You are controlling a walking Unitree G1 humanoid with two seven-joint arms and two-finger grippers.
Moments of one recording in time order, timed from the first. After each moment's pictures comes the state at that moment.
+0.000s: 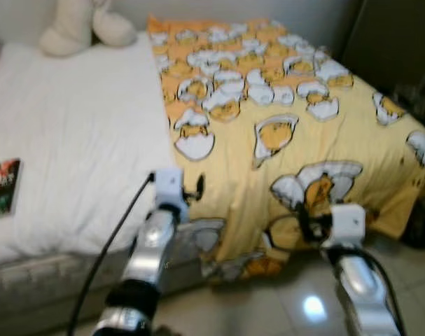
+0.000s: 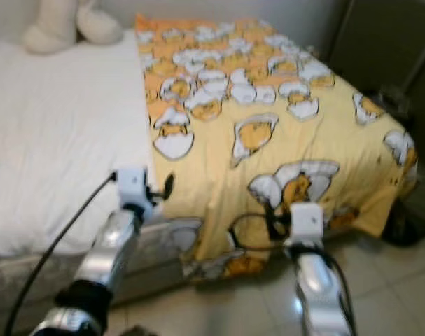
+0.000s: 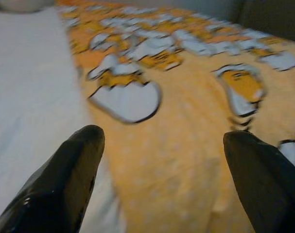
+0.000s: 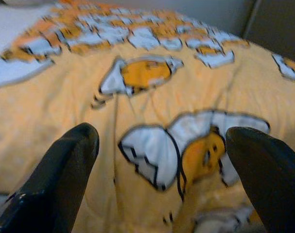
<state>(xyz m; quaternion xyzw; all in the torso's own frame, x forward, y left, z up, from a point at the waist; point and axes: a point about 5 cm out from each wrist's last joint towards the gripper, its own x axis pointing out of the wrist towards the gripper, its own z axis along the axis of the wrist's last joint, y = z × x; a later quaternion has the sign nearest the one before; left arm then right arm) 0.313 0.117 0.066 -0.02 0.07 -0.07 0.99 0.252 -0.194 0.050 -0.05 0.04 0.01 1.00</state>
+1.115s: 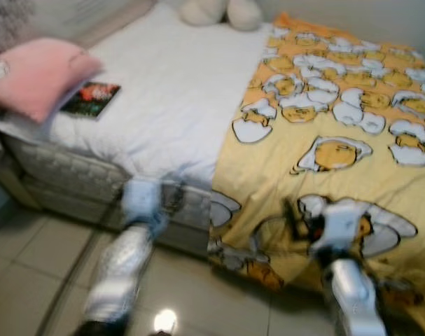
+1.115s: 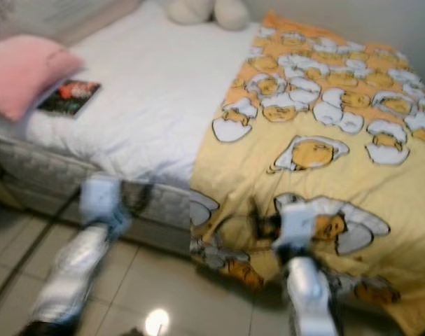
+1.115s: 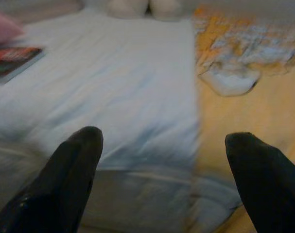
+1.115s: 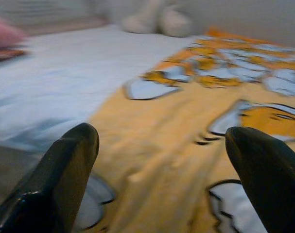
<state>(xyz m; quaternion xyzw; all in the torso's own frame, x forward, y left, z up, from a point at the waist) 0.264 0.159 0.069 0.03 0.07 -0.09 0.99 0.223 -0.171 0.060 -0.01 0.01 0.07 1.00</state>
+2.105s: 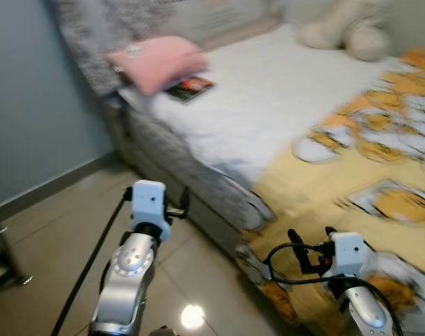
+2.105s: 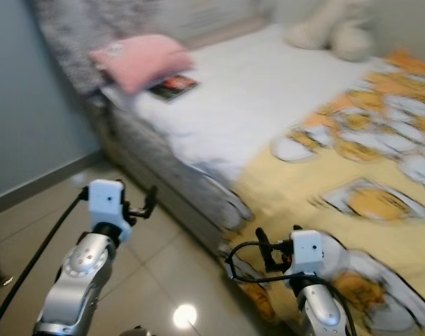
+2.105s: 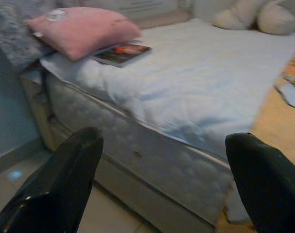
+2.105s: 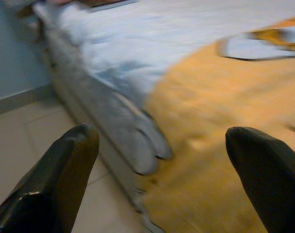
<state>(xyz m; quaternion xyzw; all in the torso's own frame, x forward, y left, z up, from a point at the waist) 0.265 0.127 0.091 0.02 0.05 -0.08 1.00 0.209 -0.198 0.020 0.01 0.12 0.07 0.99</state>
